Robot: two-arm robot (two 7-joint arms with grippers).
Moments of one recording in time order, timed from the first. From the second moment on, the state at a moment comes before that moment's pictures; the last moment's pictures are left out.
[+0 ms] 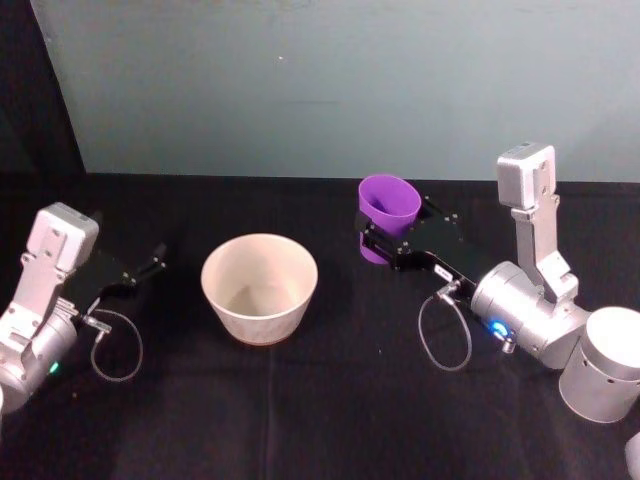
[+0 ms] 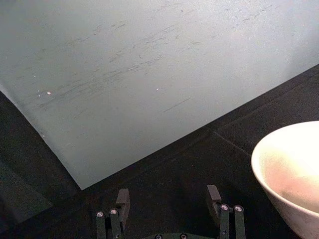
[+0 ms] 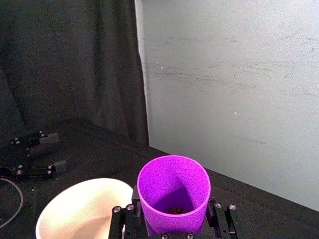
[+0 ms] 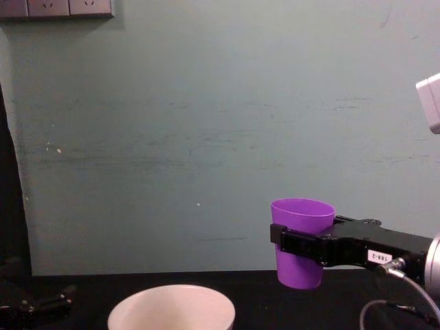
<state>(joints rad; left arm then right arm) -0.20 0.60 0.45 -1.41 -0.25 -0.12 0.03 0.28 0.30 -0.35 -1.45 0.33 0.05 0.38</state>
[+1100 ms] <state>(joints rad) -0.20 0.60 0.45 -1.41 -0.25 -0.12 0.03 0.39 0.33 -0.58 -1.53 -0.18 0.18 0.24</state>
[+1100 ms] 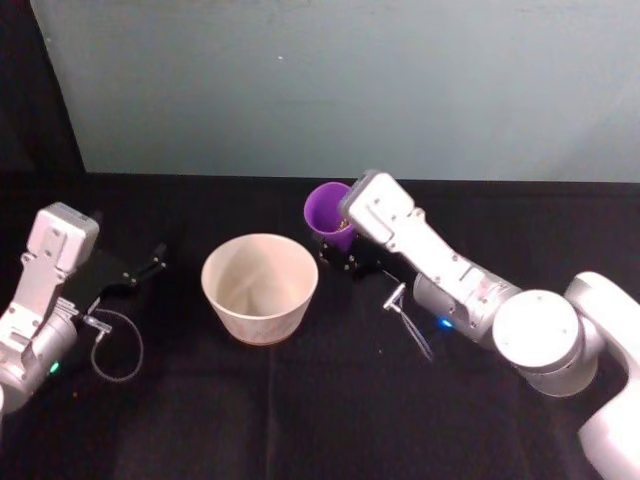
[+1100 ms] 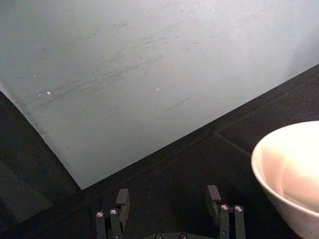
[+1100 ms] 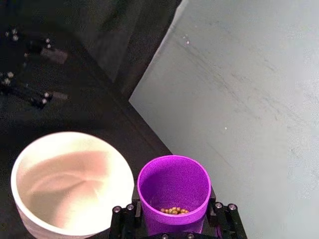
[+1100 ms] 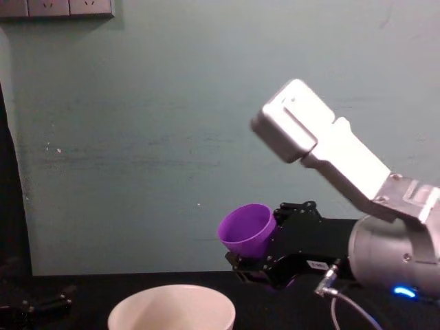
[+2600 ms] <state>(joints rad) -0.20 0.60 0.45 -1.41 -0.25 -0.12 0.03 0.60 0.30 -0.86 -1.49 -0.72 0.36 0.41</state>
